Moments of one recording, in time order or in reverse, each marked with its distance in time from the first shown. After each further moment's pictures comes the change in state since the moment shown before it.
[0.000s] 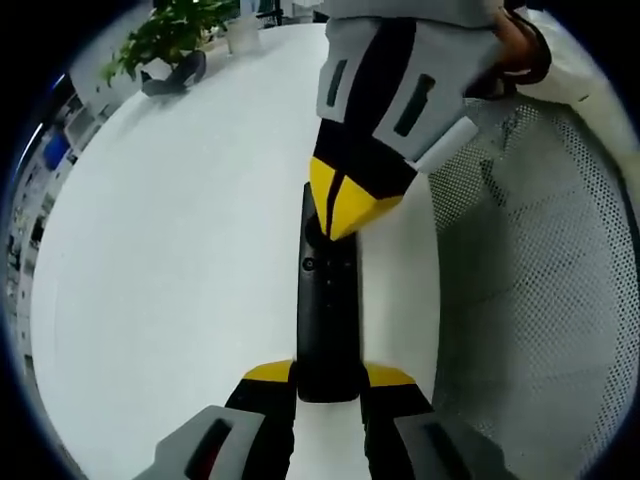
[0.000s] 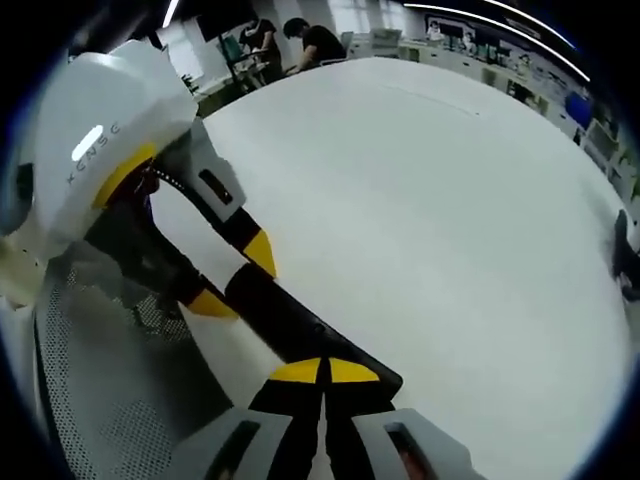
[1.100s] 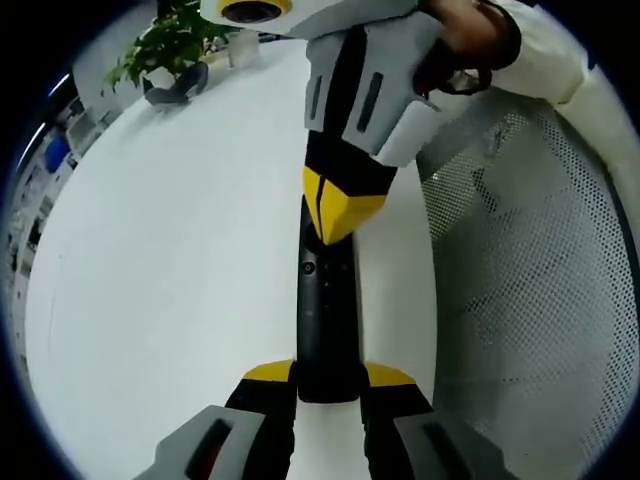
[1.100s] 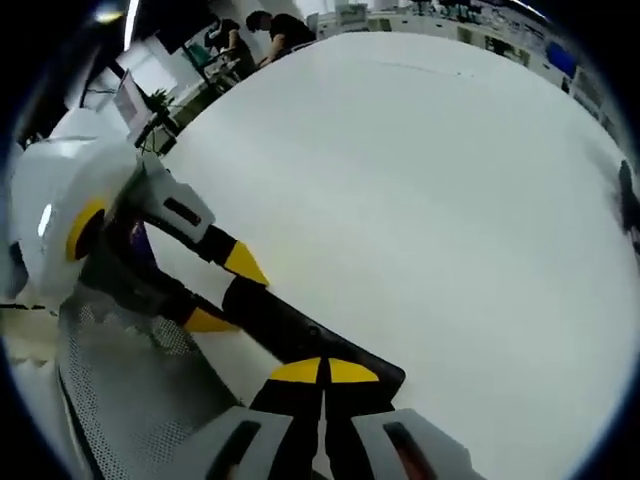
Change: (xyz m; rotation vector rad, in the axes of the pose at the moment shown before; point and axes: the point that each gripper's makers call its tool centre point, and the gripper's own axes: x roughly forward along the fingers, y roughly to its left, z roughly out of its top) left arm -0.001 0.000 0.001 -0.002 -0.076 -0.024; right arm 0.002 -0.003 0.003 0.192 0.085 0.060
